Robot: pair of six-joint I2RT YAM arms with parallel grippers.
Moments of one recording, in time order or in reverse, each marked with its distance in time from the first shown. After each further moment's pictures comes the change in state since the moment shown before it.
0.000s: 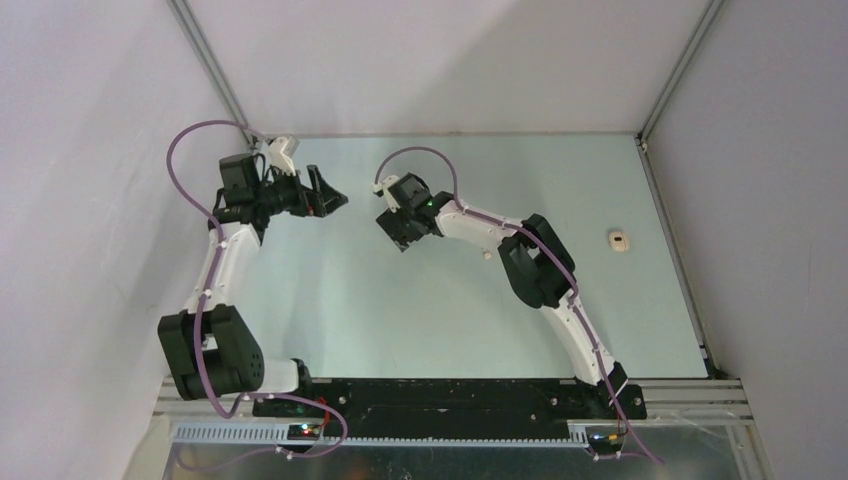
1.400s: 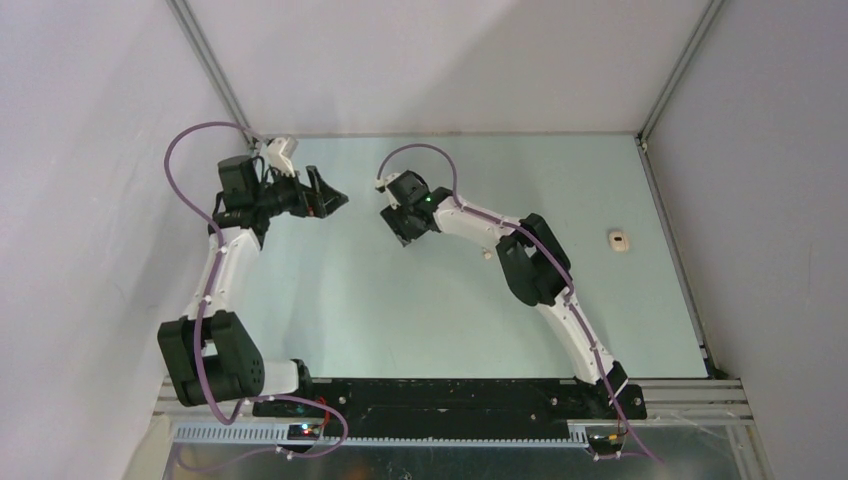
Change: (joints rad) left arm 0.000 -0.031 -0.031 0.053 0.005 -0.017; right arm -0.017 0.068 0.128 -0.112 -0.004 0.100
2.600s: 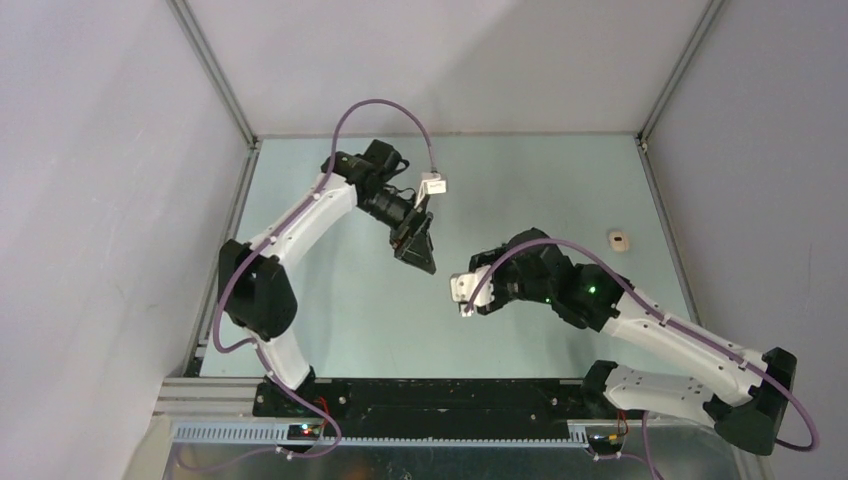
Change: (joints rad) left arm -0.640 0.422 0.569 -0.925 0.239 0.615; right arm 0.135 -1.395 -1.044 -0.054 -0.129 -1.056
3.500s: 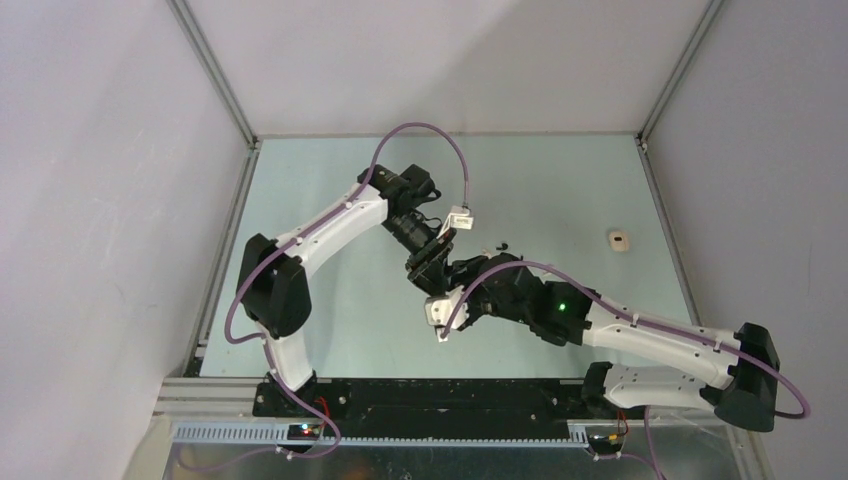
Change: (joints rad) left arm -0.181 0.066 -0.001 -0.149 0.026 0.142; right arm 0.198 0.068 -0.112 0.266 0.150 -0.037
